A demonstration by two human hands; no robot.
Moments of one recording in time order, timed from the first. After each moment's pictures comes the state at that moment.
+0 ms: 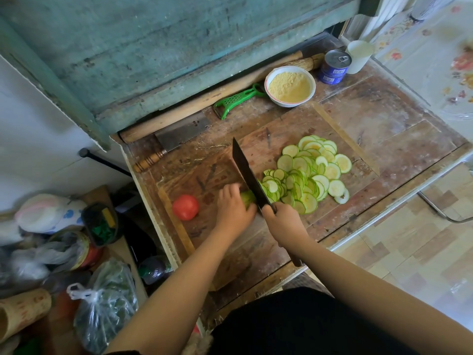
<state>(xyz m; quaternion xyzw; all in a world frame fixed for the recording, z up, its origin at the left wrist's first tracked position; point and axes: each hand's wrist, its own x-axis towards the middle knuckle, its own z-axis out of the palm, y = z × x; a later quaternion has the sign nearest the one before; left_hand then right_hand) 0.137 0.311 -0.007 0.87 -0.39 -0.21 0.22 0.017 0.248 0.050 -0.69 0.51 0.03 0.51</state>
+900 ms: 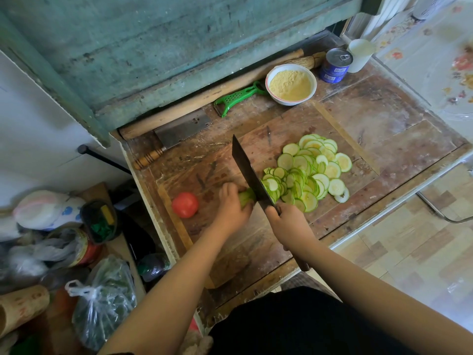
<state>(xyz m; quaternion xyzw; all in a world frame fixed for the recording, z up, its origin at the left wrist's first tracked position) 0.141 0.314 -0.007 0.83 -0.39 -0.25 0.30 0.009 0.249 0.060 -0.71 0.50 0.03 0.49</state>
